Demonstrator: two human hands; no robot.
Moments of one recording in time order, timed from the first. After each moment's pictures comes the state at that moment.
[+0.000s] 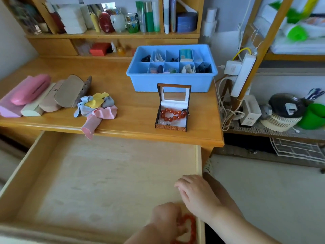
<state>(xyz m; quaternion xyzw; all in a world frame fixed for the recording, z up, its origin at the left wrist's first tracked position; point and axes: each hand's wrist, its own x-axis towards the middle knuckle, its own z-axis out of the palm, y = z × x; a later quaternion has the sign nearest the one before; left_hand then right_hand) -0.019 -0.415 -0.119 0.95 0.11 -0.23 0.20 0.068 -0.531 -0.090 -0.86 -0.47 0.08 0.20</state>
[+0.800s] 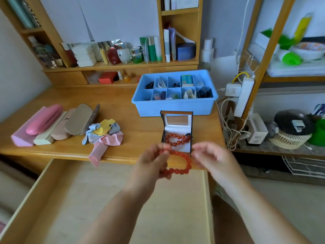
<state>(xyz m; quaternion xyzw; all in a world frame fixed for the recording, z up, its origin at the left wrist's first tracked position) 0.061 -0.348 0.038 0.66 0.19 0.09 0.72 0.146 -0.517 0.022 -0.78 -0.20 0.16 0.57</state>
